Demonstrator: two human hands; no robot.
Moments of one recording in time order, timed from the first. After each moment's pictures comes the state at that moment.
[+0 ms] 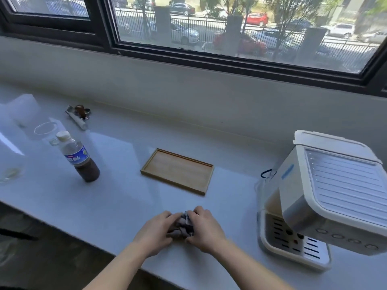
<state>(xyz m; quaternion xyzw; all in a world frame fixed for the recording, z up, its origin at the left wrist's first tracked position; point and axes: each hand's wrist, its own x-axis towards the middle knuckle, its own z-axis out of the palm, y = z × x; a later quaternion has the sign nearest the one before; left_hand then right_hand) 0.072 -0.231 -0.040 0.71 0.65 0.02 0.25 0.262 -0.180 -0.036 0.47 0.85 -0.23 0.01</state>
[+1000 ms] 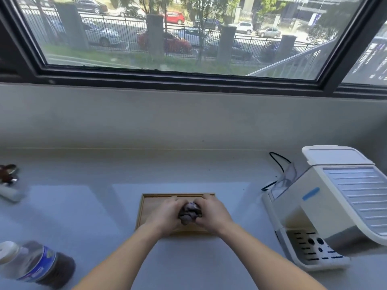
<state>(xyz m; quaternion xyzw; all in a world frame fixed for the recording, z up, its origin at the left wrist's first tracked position) -0.002 -0.005 0.006 0.83 0.50 0.06 0.25 0.180 -0.028 0.007 0.65 0.74 -0.18 -0.07</state>
